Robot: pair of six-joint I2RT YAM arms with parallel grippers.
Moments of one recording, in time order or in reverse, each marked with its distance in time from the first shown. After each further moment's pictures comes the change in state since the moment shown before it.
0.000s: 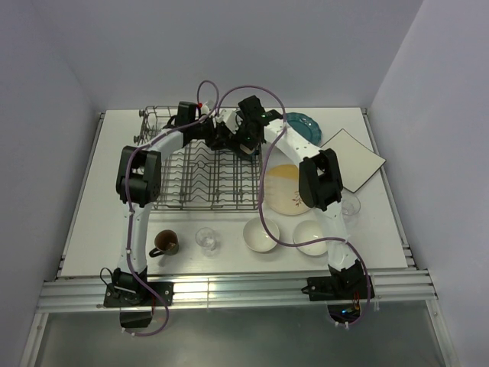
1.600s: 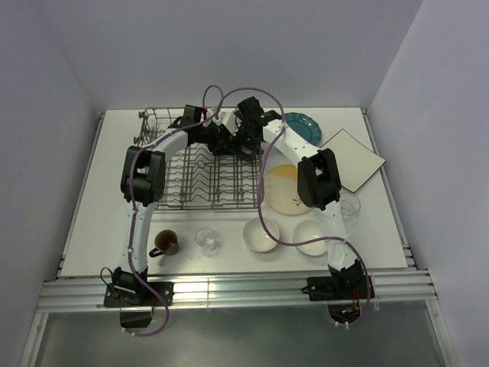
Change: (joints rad) left arm -0.023 0.048 0.059 -0.147 -0.029 0.086; right arm 0.002 0.018 0.019 -0.019 0.013 -0.040
